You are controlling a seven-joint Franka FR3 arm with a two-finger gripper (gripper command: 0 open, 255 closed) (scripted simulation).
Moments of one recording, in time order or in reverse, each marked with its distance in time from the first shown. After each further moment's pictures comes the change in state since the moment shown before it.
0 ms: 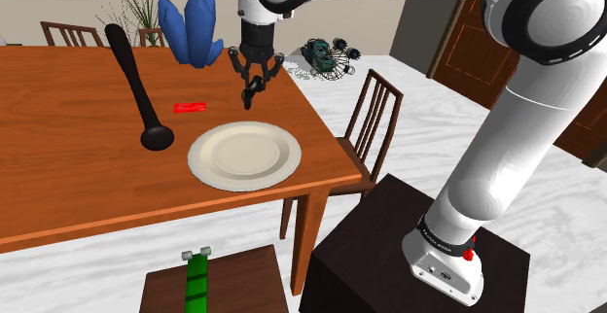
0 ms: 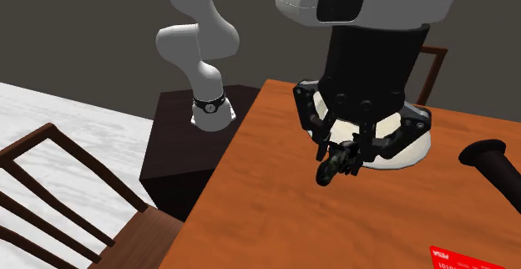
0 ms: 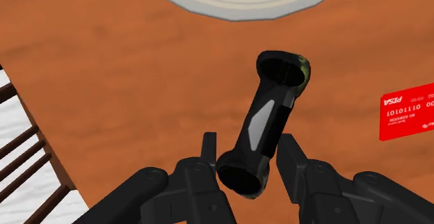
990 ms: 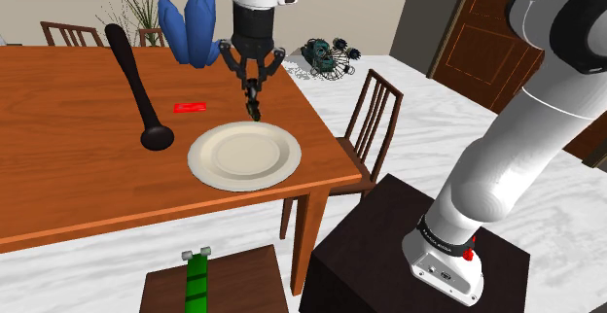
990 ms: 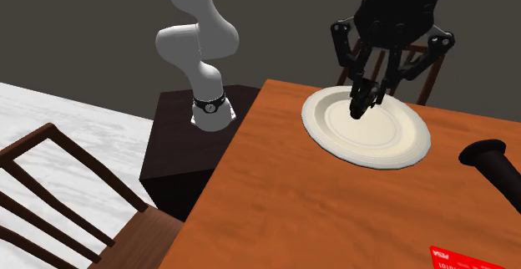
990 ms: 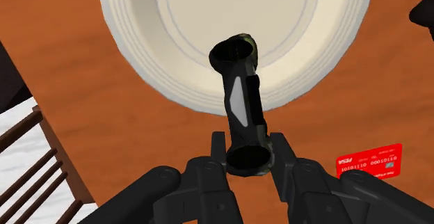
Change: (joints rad) arm 0.071 -0.120 0.073 -0.013 0.039 -0.105 0.130
